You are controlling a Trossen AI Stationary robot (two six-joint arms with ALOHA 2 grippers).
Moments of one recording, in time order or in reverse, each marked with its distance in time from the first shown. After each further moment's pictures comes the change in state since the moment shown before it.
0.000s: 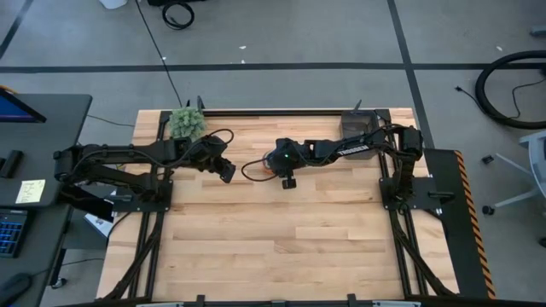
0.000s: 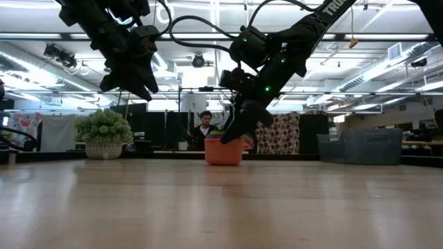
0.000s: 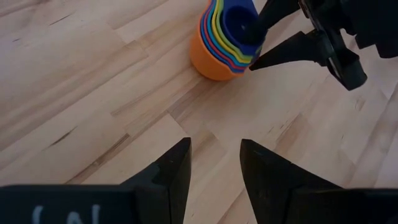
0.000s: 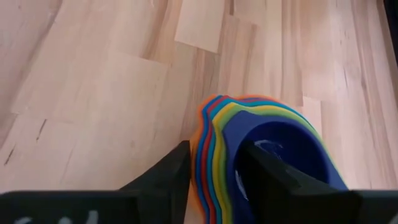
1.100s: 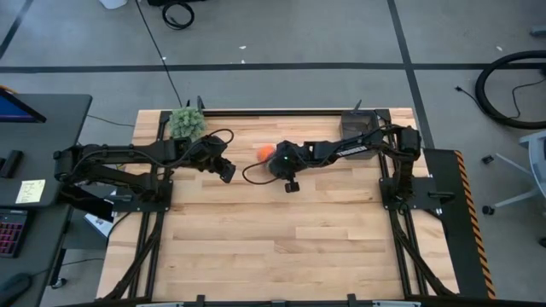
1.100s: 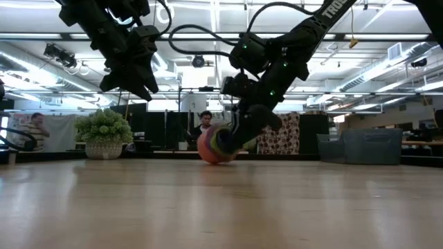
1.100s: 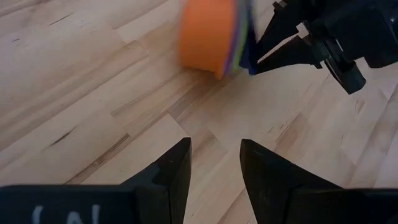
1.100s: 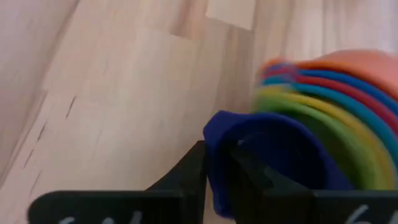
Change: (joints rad) left arm 0.000 0.000 0.000 0.000 0.000 0.000; right arm 0.000 0.011 -0.008 -0.029 -0.053 0.009
